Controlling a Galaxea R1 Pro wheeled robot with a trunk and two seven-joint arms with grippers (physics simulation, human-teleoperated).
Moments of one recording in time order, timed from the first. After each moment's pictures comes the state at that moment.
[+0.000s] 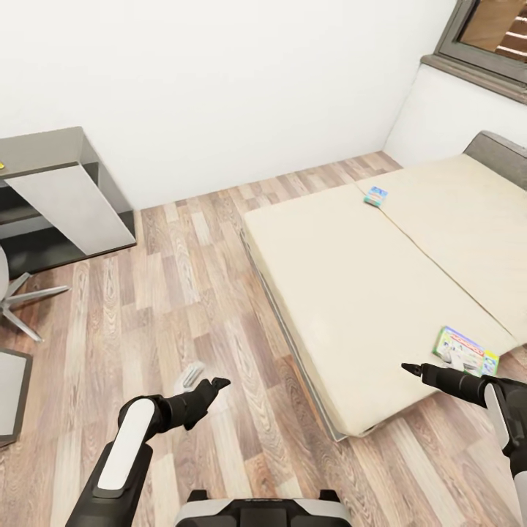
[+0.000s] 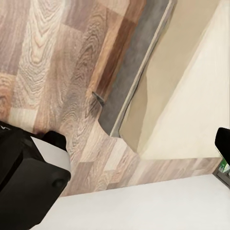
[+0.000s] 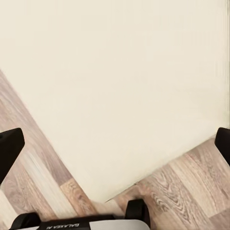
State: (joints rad) left arm -0.36 -0.11 0.06 -1.39 1.16 0.84 0.56; right arm -0.57 -0.32 -0.44 -1.02 0.00 0.75 0.57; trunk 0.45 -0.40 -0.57
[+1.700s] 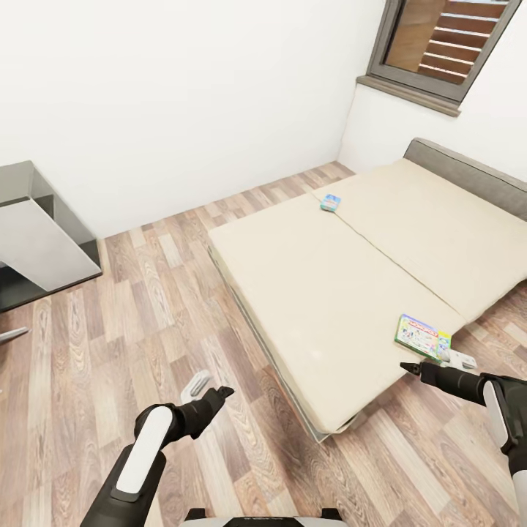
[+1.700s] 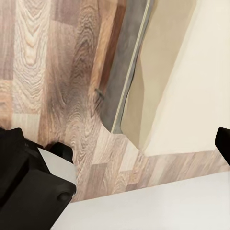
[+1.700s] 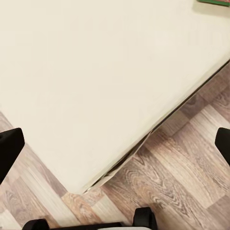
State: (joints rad) left arm -0.36 -0.11 -0.03 -1.28 1.11 0.67 0.55; right arm -0.57 -0.31 -0.44 -1.05 -0.01 0.80 0.57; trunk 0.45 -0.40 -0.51
